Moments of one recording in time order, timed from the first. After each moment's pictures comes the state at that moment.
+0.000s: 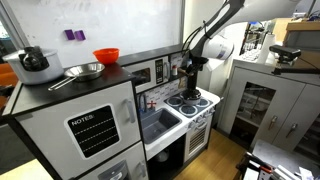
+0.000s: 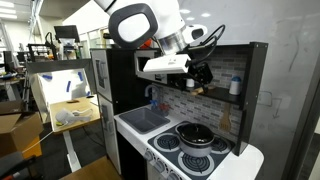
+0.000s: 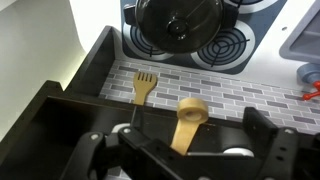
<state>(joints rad) -0.14 0.22 -0.29 -2.17 0.42 2.89 -0.79</state>
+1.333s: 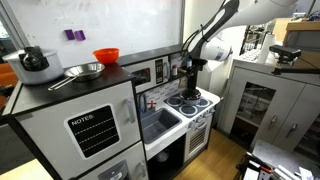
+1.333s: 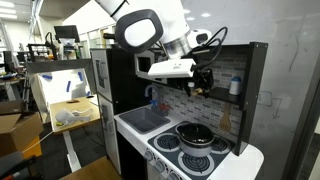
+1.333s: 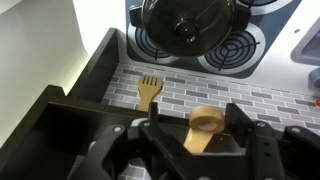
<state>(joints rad) -0.15 0.27 -0.29 -2.12 0.42 2.89 -0.79</state>
